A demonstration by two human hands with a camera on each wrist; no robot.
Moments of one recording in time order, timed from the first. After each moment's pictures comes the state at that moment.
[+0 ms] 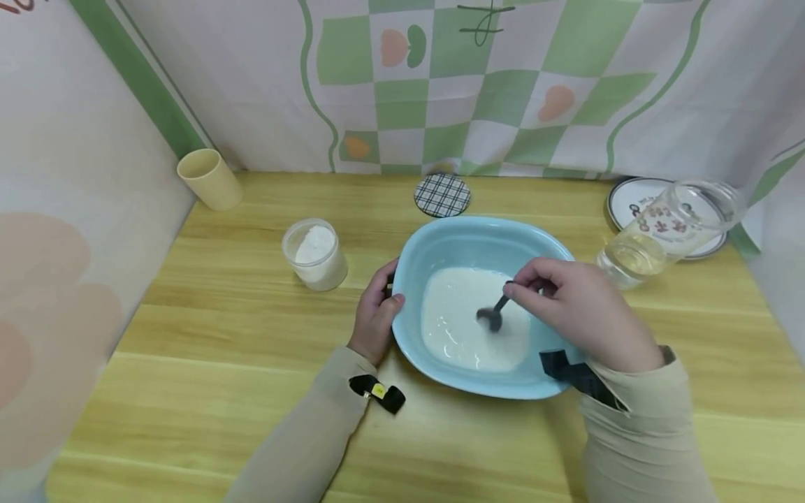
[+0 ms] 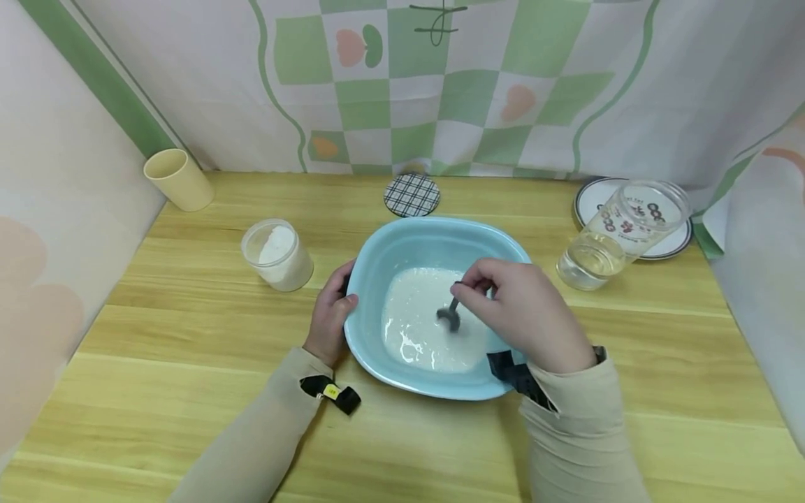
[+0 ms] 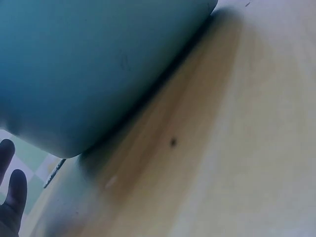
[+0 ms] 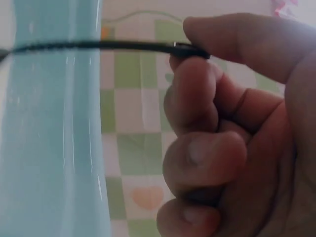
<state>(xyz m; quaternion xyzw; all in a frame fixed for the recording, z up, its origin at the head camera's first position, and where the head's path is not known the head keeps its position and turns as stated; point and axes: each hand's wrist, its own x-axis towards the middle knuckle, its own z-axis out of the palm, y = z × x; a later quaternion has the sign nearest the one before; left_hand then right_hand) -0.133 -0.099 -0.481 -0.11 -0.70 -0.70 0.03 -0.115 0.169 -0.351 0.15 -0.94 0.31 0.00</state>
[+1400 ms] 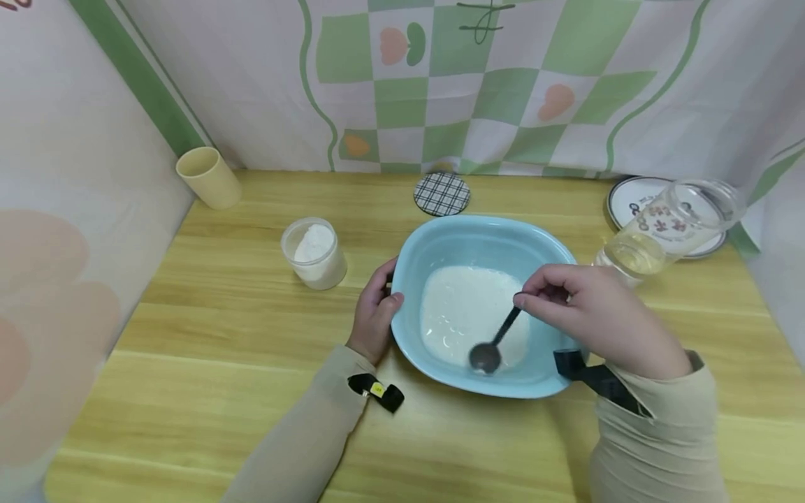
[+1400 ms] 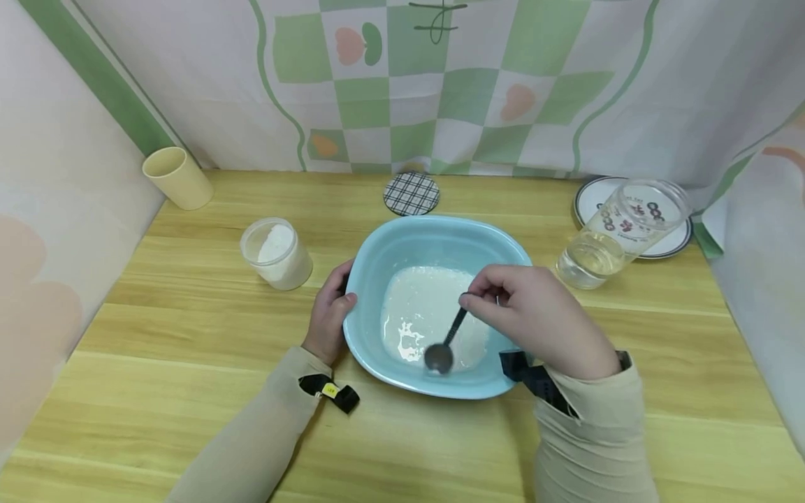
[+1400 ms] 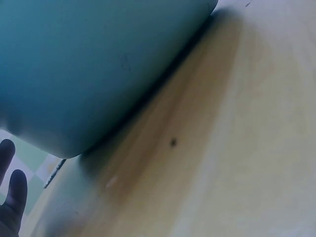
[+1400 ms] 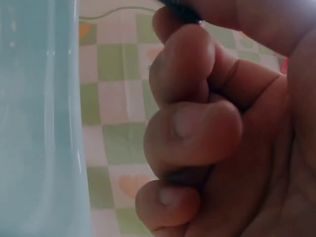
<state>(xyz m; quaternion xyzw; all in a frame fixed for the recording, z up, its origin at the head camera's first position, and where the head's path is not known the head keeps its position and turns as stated) -0.133 -0.100 -0.483 -0.12 -0.71 -0.70 0.03 -0.109 0.185 -0.347 0.19 -0.93 0.30 -0.01</state>
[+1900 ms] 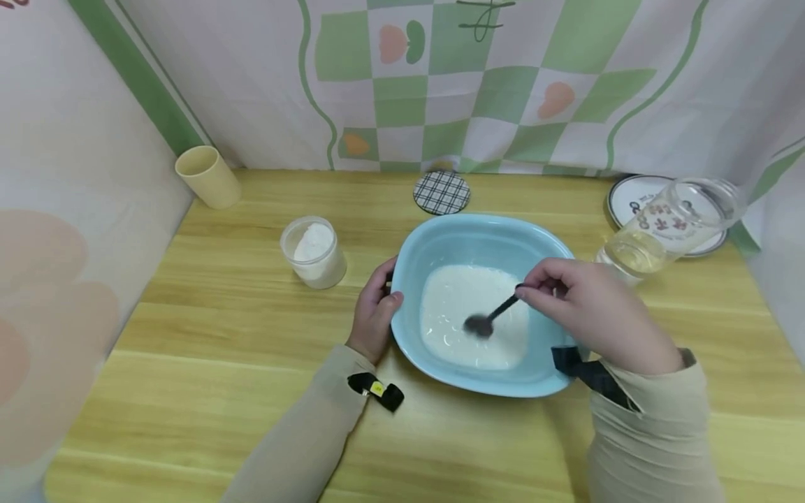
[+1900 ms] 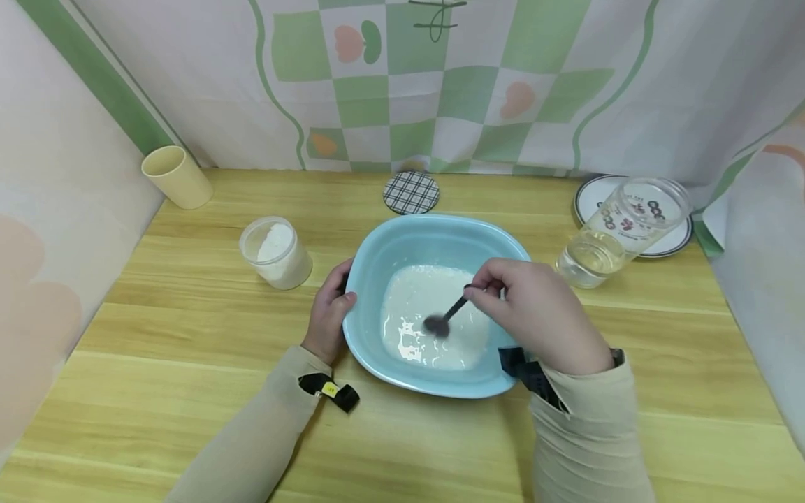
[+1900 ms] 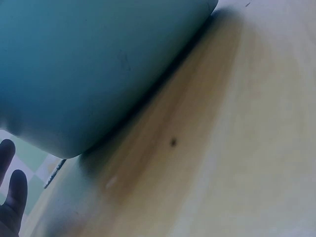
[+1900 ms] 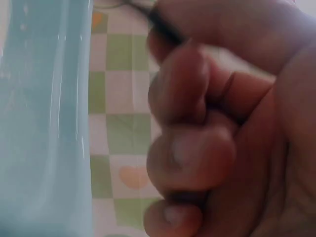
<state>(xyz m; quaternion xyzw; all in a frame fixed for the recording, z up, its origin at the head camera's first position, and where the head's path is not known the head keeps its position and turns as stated) -0.133 -0.101 -0.484 -0.13 -0.71 -0.69 0.04 -0.110 0.181 -0.349 0.18 -0.94 0.29 0.00</state>
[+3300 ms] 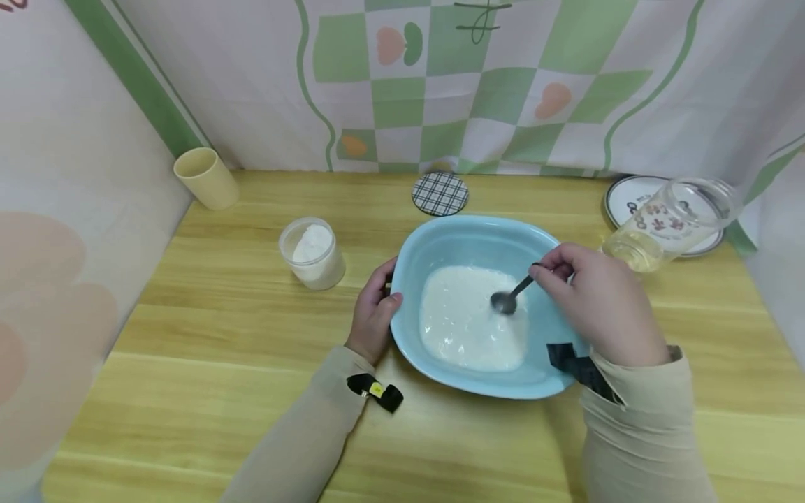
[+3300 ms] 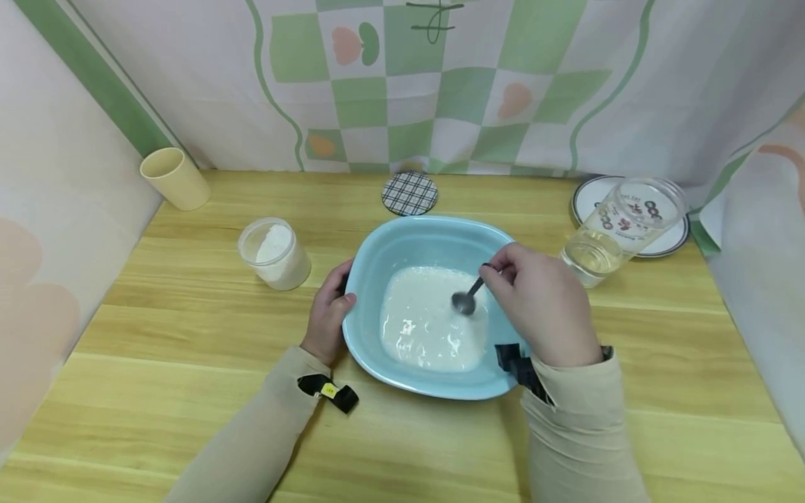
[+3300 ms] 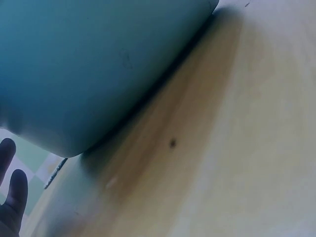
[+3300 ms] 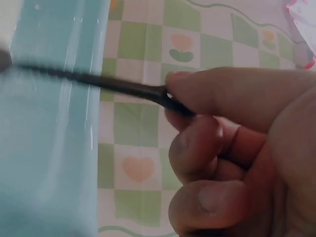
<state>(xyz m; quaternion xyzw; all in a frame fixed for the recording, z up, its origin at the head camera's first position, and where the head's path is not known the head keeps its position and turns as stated) -0.133 -0.100 -0.482 -0.12 -0.71 -0.69 0.03 -0.115 0.177 -0.350 0.07 -0.97 0.25 0.01</state>
